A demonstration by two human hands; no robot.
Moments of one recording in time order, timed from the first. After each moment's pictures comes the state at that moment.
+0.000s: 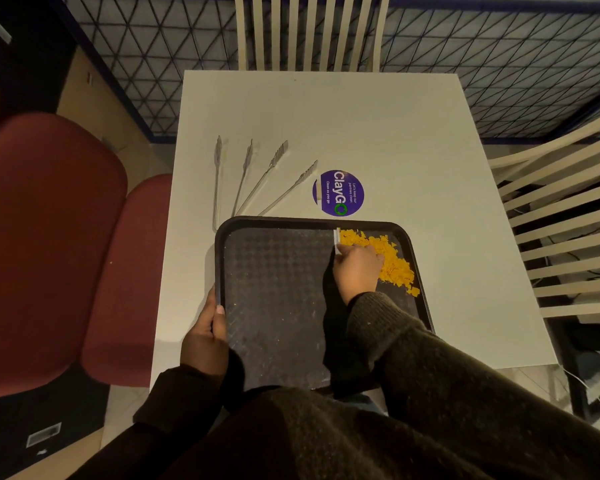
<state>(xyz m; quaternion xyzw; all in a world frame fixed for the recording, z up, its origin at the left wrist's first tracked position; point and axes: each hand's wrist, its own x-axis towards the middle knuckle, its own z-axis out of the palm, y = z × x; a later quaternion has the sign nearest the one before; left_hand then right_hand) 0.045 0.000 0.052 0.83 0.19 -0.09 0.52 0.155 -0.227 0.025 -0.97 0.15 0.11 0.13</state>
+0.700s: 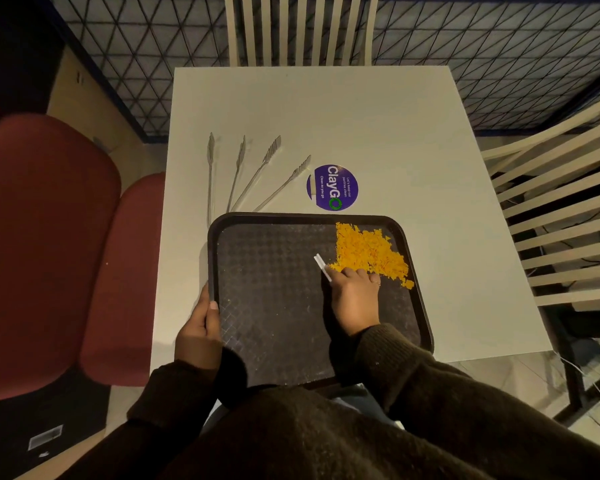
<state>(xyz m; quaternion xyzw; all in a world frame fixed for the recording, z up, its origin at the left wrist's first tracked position) 0.047 0.006 0.046 0.84 0.19 -0.10 0.51 0.090 -0.233 0.011 -0.99 0.03 0.06 0.12</state>
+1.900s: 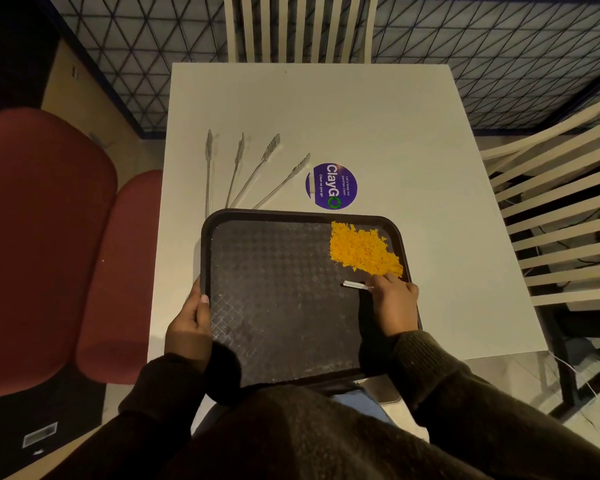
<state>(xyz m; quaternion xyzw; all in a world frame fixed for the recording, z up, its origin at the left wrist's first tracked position) 0.055 0.016 0.046 0.83 0.21 -0.10 0.50 0.076 -0.300 0.005 -0.98 0.11 0.11 0.15</state>
